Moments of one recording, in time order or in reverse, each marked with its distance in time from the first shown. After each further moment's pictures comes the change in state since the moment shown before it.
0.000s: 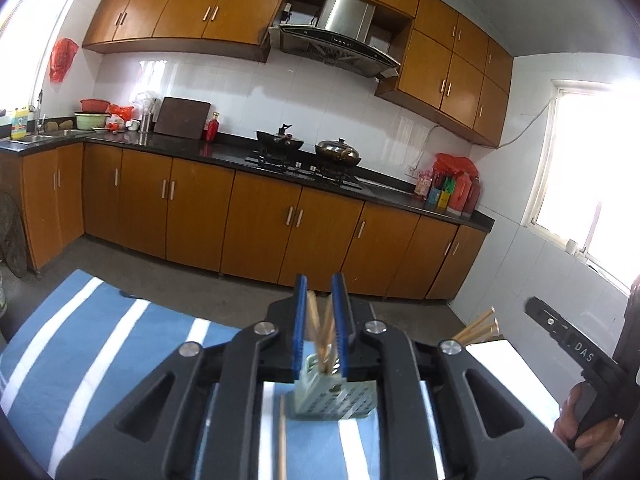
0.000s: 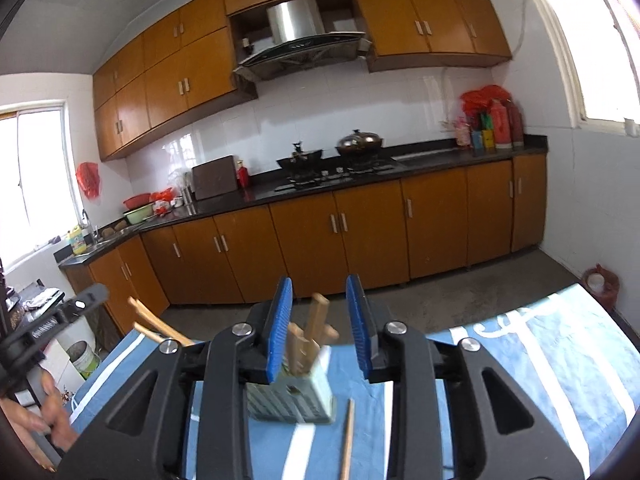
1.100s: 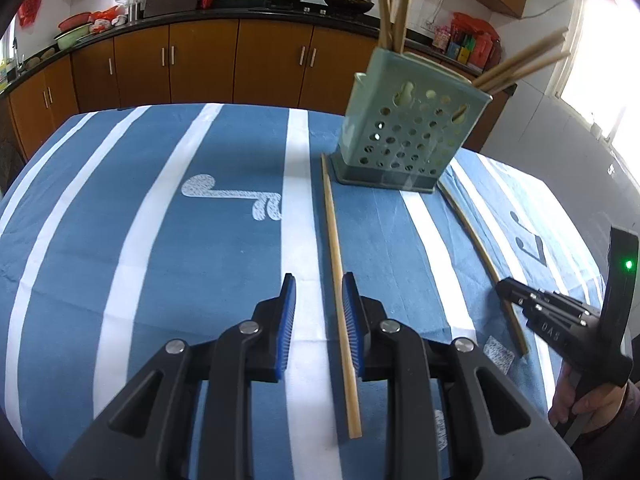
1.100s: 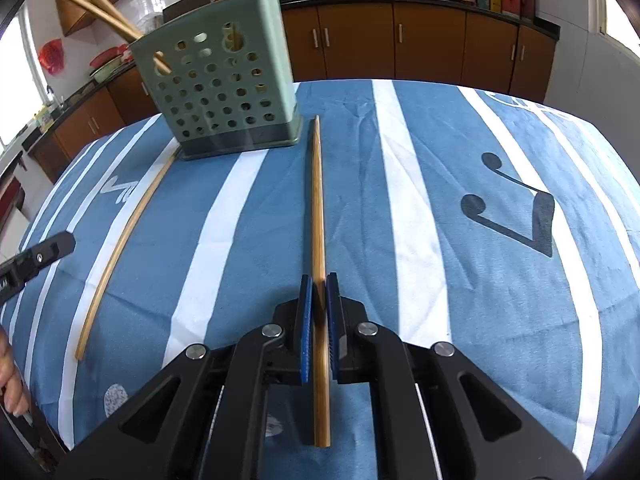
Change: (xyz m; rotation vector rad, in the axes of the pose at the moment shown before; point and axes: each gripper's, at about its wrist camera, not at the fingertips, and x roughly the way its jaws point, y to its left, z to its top) left arm 0.043 0.035 -0.193 0.068 0.524 0.052; right arm 0.065 -0.015 -0.215 -0.050 0.572 -0.093
